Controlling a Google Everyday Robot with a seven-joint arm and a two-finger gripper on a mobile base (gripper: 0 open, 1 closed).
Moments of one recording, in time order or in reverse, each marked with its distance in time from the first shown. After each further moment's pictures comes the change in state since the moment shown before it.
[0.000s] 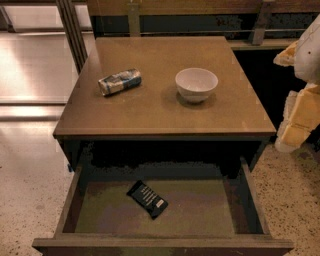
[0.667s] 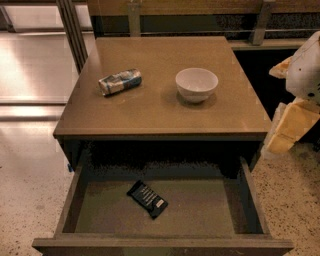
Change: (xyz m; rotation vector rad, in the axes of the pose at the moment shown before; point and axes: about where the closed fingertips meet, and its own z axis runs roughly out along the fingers) arm -0.004 0.003 0.028 0.005 -0.066 0.062
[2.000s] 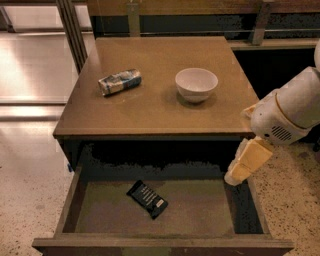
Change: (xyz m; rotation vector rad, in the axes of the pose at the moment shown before) arm -0.004 0.034 0.098 -0.141 -0.137 0.137
